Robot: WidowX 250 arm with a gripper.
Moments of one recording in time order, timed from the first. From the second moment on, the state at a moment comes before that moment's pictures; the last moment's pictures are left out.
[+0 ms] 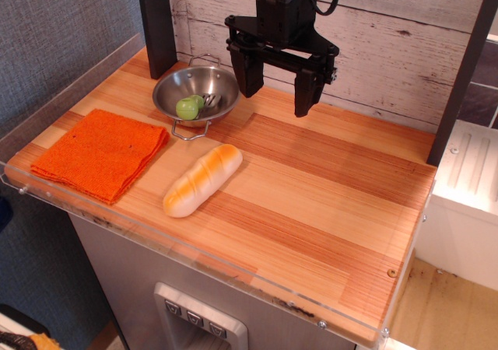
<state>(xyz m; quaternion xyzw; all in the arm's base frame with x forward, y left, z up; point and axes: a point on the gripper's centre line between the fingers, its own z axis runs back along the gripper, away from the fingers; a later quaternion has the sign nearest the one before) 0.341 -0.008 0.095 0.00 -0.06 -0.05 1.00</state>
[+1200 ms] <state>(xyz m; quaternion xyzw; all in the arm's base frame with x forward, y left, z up) 0.280 0.049 0.019 0.02 0.01 -0.02 1.00</state>
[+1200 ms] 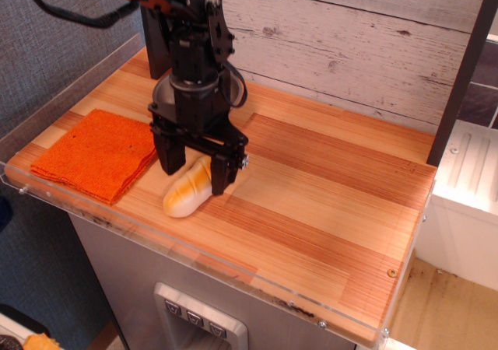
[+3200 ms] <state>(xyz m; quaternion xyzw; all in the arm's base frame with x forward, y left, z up) 0.382 -0.075 0.009 -0.05 -0.02 0.02 1.00</state>
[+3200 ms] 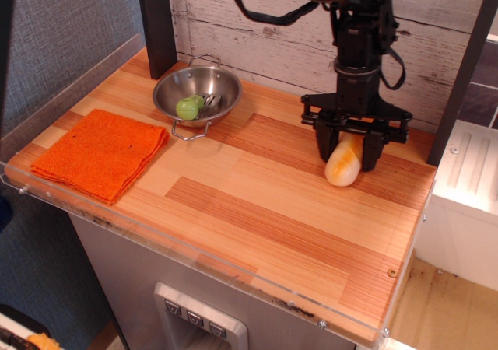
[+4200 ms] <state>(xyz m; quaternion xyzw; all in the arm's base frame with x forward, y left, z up) 0.382 -0.075 0.011 -0.02 -0.02 0.03 1.00</state>
